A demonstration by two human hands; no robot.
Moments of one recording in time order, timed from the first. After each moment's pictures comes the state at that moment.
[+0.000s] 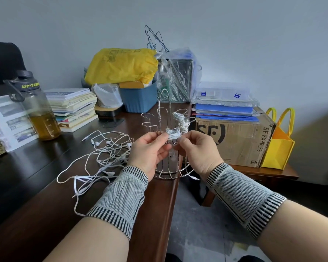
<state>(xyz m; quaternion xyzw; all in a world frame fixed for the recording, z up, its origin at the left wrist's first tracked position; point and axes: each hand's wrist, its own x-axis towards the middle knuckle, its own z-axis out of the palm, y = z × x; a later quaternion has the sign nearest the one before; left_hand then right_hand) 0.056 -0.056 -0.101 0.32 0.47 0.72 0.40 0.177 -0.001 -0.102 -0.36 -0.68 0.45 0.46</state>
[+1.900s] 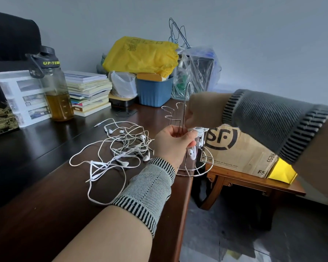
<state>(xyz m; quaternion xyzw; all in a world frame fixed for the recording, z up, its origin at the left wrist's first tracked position) 0.062 -0.050 -0.102 0.33 0.54 0.71 0.30 0.130 -0.002 0.017 -0.33 -0.94 -0.10 -0.02</state>
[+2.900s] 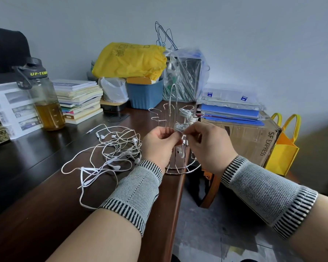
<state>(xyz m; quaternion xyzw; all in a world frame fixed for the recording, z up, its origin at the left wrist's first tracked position) 0.056 -0.041 -0.113 0.34 0.54 0.72 0.28 0.180 -0.005 -0.084 -0.33 -0.84 0.08 0.42</state>
